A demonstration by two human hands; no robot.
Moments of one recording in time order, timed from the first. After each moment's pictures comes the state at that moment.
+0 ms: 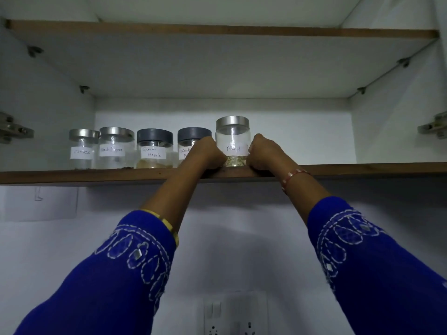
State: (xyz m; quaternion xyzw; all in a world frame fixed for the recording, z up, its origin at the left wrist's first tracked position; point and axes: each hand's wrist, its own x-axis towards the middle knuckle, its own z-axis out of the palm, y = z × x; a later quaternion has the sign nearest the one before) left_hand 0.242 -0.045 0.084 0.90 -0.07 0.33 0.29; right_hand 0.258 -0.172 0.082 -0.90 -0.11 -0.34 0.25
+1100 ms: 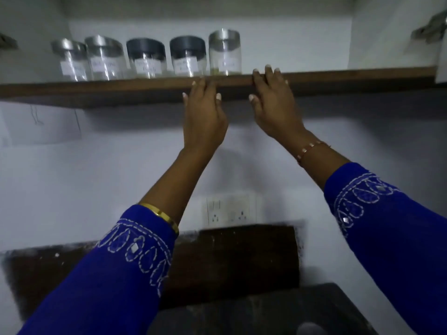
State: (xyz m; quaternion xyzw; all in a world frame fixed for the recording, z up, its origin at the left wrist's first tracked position) left_hand 0.196 -0.043 -0.038 0.78 -0.17 0.54 0.27; right_hand 0.214 -0.188 -0.027 -0.84 -0.15 -0.50 0.14
